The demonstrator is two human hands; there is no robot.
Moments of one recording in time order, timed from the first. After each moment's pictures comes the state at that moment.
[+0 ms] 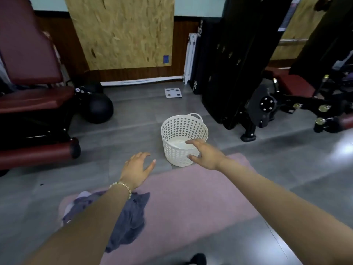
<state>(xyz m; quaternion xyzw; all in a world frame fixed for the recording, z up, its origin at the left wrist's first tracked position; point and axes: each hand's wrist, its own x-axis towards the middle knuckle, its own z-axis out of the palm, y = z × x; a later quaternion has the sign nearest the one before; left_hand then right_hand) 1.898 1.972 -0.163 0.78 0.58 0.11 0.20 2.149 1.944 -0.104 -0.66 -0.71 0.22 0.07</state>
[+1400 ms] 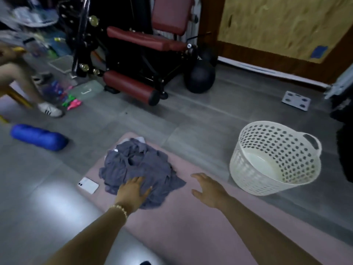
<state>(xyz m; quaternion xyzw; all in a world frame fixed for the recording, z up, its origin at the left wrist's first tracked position) 1.920 1.924 -0.439 0.47 0.86 0.02 0.21 2.139 2.080 -0.433 -0.36 -0.87 0.30 -0.12</state>
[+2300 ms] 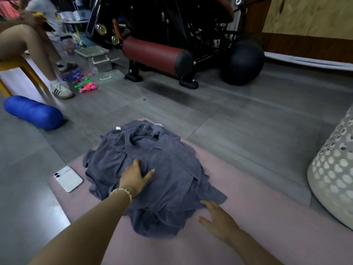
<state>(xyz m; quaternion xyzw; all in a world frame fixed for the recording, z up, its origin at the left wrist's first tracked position) 1.761 2.006 -0.878 0.31 0.92 0.21 0.13 2.023 2.126 -0.943 -0.35 -0.83 0.43 -0.08</state>
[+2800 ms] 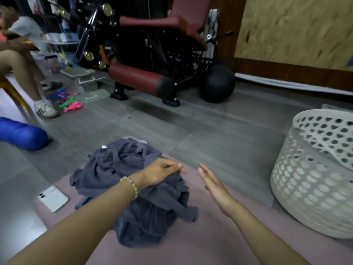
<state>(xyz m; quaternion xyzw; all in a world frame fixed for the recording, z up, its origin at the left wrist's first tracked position) 1.867 2.065 -0.733 0.49 0.70 0.36 0.37 2.045 2.153 -0.778 -0.37 -0.66 0.63 0.16</state>
